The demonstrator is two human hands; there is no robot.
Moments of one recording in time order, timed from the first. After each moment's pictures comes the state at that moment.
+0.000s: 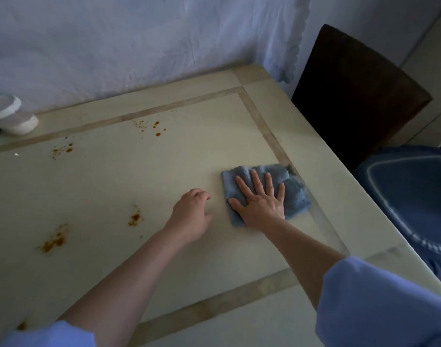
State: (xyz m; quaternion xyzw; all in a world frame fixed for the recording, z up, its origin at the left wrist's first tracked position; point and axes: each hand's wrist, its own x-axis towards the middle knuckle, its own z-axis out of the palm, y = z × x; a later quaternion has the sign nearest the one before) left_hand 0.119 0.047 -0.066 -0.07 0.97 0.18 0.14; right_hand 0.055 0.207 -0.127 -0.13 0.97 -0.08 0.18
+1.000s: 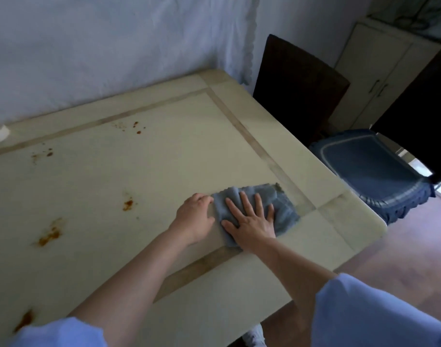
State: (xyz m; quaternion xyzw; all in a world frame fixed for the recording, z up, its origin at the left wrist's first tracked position) left_hand 0.194 0.070 -0.056 0.03 0.96 0.20 0.17; right_hand 0.192 0.225 -0.118 -0.07 0.97 -0.10 0.20
